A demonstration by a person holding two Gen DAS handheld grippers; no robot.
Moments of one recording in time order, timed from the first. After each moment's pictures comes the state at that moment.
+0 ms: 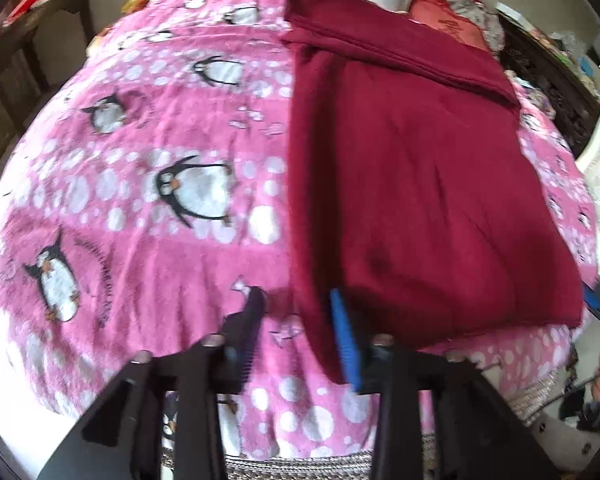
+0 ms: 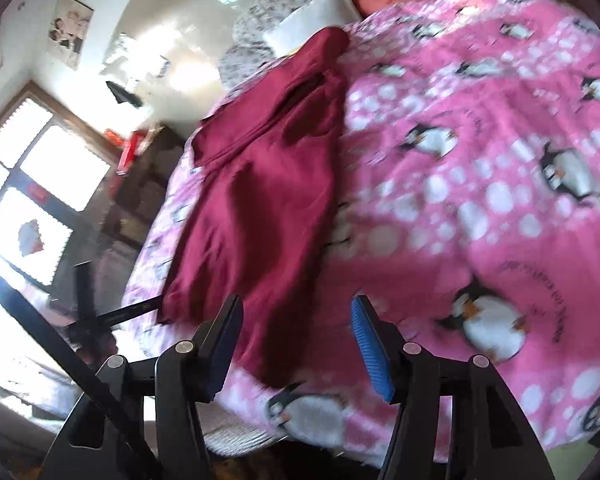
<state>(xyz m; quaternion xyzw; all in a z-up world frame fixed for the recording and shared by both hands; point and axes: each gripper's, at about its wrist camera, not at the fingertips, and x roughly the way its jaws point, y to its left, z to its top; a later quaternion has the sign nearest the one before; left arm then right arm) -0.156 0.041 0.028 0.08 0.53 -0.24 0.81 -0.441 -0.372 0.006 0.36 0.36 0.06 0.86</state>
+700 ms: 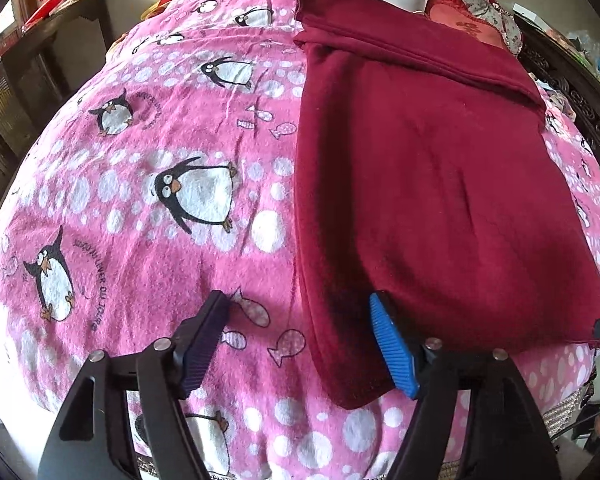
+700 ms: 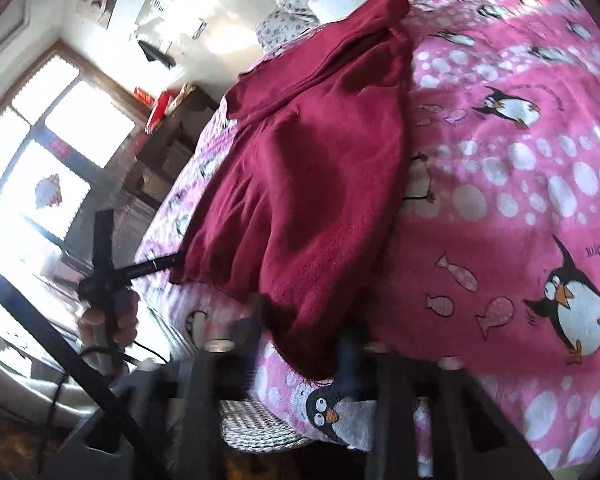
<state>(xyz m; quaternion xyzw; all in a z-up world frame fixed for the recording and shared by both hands) -0.154 0.033 0.017 0.09 0.51 -0.21 0.83 -0.416 -0.324 -0.008 0.30 0.39 0.12 0.86</state>
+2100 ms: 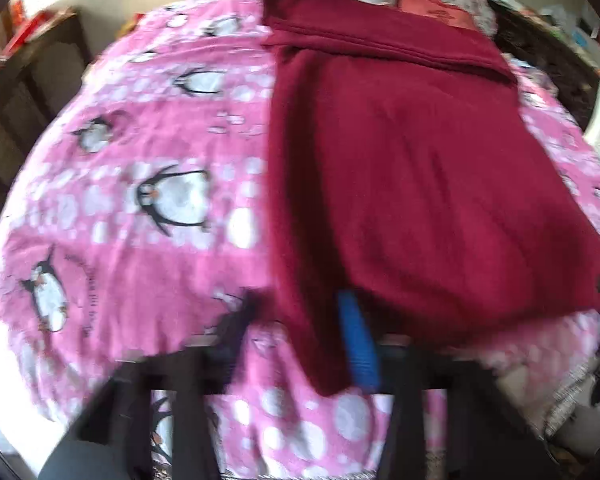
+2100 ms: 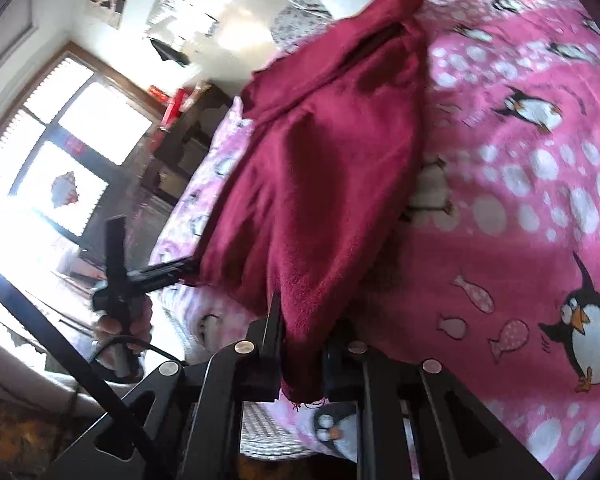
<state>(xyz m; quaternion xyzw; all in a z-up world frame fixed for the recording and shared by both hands) -0.168 0.027 0.022 0.12 0.51 -0.26 0.81 -0.411 -0.332 0.000 0.33 0.37 0.16 0.85</state>
